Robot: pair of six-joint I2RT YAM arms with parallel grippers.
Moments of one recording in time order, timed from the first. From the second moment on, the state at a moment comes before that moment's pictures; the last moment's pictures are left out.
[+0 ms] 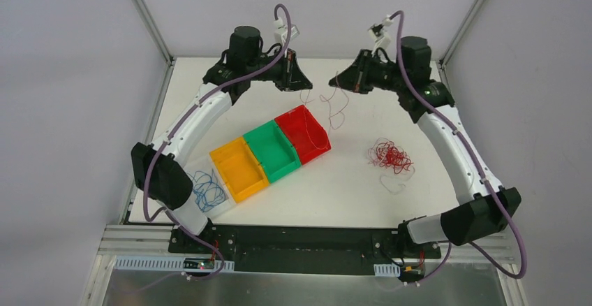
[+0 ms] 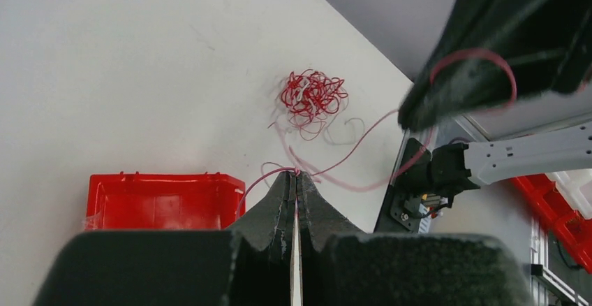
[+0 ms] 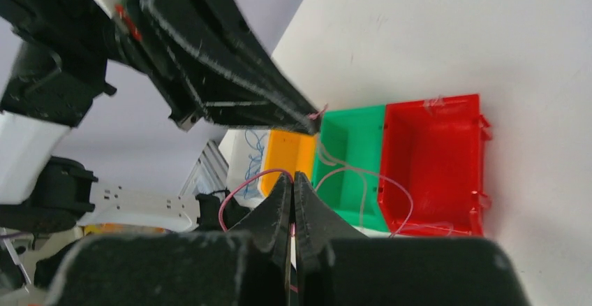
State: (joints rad) left arm -0.46 1.63 1.65 -0.35 0.77 -0.29; right arm 0.31 1.39 1.55 -0.47 -0.69 0.54
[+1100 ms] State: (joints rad) left arm -0.36 1.95 1.58 -0.28 0.74 -0.44; right arm 0.45 1.66 1.05 0.06 -0.58 0.39
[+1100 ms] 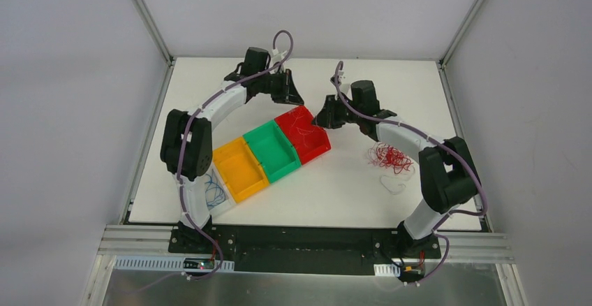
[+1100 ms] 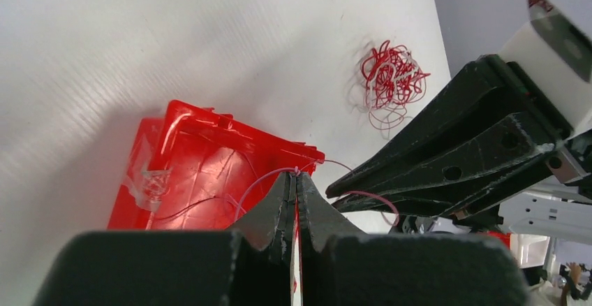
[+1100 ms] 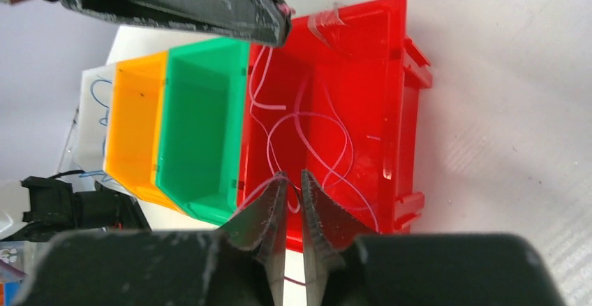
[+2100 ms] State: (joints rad) left arm -0.38 1.87 1.61 -0.43 0.59 -0.26; right arm 0.38 1.61 1.25 -0.35 -0.53 0.21
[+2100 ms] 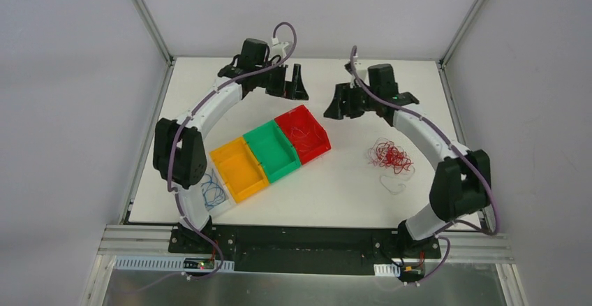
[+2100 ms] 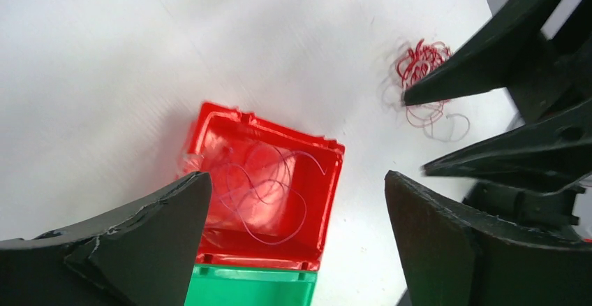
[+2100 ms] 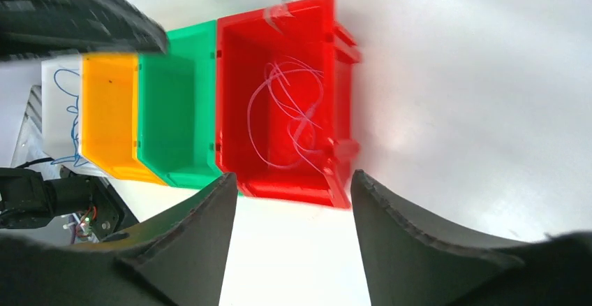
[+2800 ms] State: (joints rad) left arm -0.89 2.32 2.05 -0.43 0.71 -0.17; right arm -0.21 1.32 1.04 -1.08 -0.39 -0.14
